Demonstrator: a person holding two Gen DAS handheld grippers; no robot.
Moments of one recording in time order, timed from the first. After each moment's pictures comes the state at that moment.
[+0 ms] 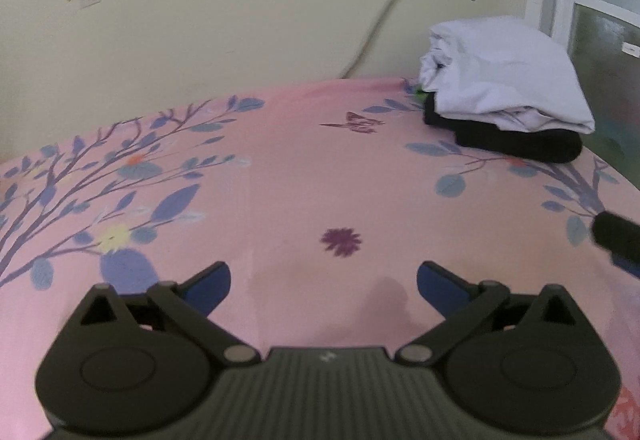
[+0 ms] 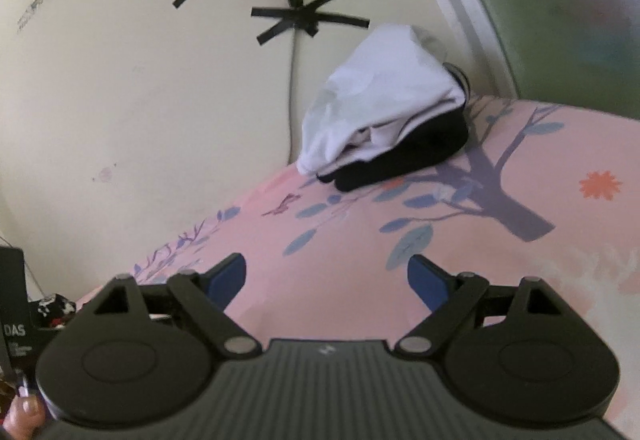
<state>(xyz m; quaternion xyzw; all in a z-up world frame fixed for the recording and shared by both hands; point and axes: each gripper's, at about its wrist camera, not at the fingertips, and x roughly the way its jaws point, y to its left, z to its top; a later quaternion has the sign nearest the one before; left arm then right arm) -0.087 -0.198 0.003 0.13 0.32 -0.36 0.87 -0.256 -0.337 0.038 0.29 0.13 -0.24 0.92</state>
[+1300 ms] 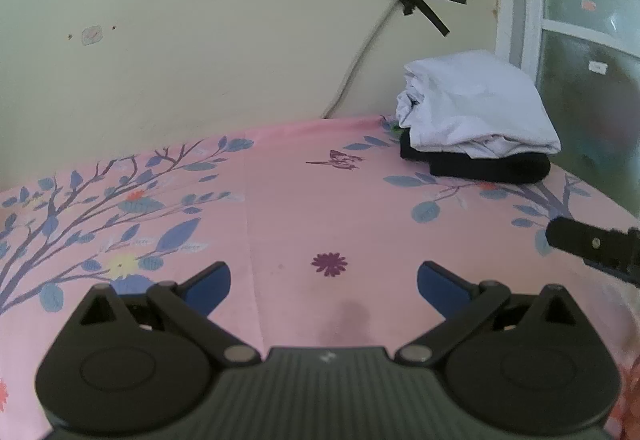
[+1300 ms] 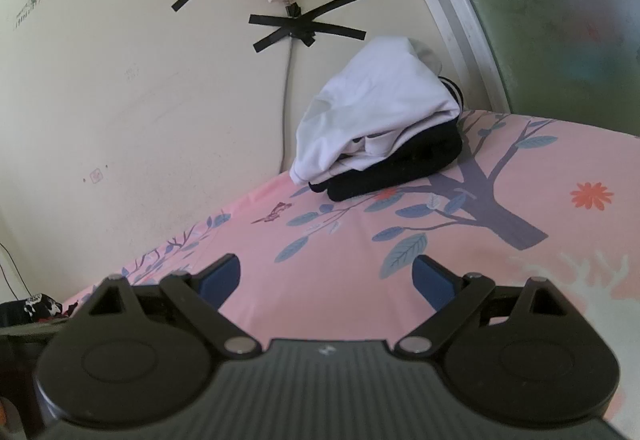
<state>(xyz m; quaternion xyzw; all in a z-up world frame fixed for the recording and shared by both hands) -0.107 -0.182 0.018 0.13 0.26 -0.40 0.87 -0.254 -0.334 0.037 0.27 0.13 -0.25 0.92</state>
